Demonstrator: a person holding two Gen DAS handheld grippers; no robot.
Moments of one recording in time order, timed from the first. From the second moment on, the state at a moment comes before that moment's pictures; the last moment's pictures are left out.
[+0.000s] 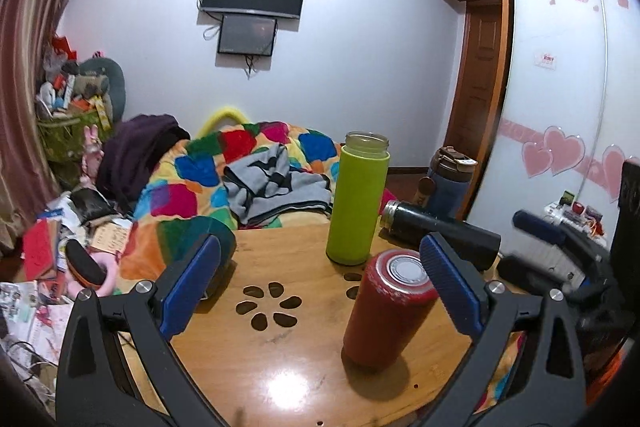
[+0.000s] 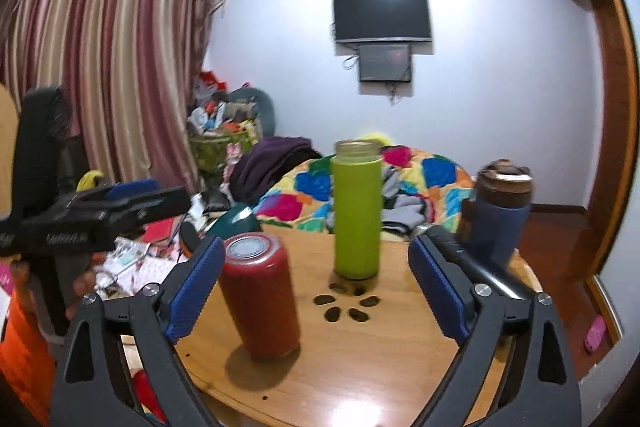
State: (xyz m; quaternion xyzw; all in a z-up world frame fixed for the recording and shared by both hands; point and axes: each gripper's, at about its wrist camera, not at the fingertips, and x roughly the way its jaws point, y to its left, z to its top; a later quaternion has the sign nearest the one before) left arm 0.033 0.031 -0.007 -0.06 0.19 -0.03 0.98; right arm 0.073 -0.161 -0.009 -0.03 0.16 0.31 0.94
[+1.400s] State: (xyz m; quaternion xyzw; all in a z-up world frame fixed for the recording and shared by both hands) left arm -0.009 -0.013 -0.002 -0.01 0.15 0.00 0.99; right arm 0.046 -0.194 0.003 0.00 0.15 0.26 0.95
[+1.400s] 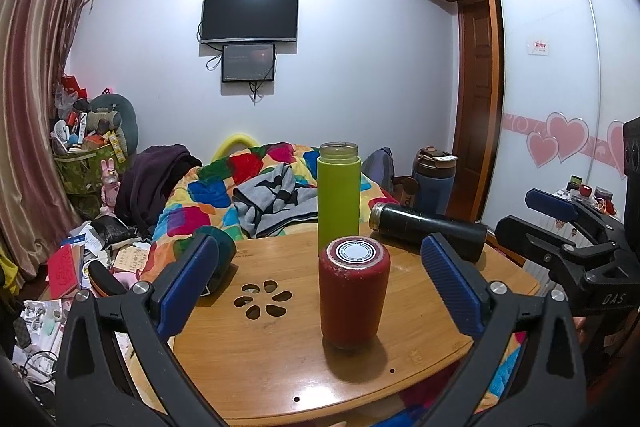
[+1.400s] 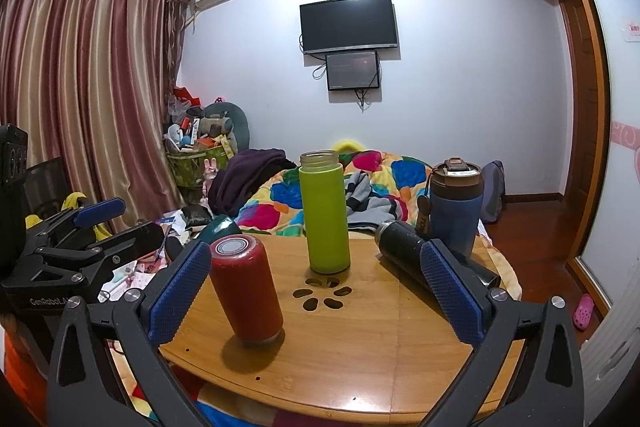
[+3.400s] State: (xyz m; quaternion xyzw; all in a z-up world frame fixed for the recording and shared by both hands) left arm -0.008 -0.008 -0.005 -0.01 0.16 -0.01 0.99; right arm 0.044 -0.193 0.007 0.00 0.15 0.27 0.95
